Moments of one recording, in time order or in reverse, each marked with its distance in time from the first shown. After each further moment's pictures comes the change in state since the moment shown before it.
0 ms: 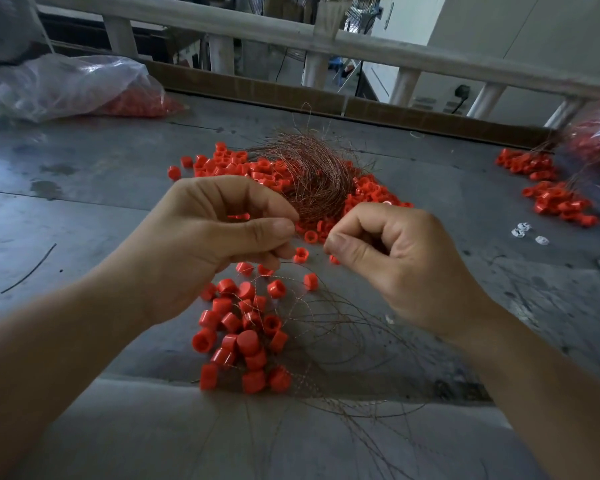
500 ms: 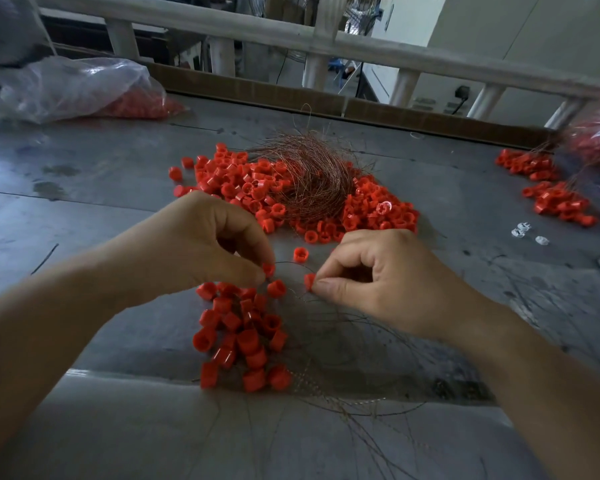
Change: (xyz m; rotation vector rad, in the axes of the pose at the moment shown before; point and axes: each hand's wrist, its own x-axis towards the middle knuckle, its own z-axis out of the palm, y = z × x) left_hand 0.005 -0.007 -0.023 0.627 -0.135 -0.079; right_hand -0.001 0.004 -0.001 -0.184 -0.262 0.113
